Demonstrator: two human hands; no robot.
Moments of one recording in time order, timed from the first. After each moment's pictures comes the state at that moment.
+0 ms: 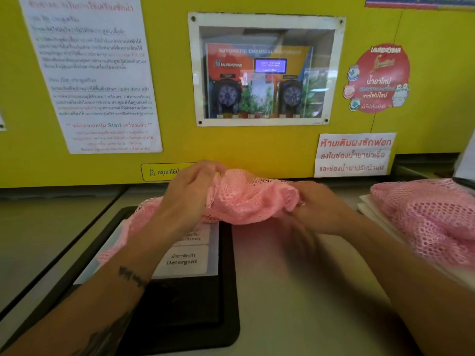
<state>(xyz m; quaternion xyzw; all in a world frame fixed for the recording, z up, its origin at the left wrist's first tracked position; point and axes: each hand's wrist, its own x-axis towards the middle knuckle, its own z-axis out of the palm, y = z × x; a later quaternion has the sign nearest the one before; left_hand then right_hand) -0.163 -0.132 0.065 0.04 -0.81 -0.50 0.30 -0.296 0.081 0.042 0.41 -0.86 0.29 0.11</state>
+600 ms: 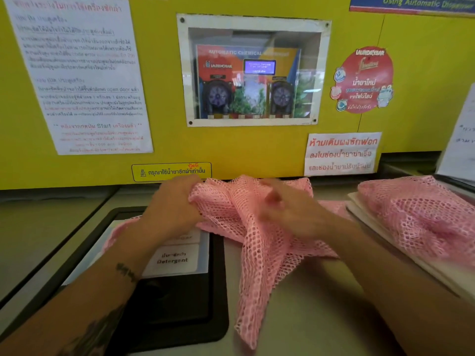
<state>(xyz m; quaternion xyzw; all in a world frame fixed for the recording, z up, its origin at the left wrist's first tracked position) -0.177 -0.152 0.046 0.06 -0.93 -0.22 0.30 -0.270 0.075 0.044 0.36 -0.87 0.33 -0.01</state>
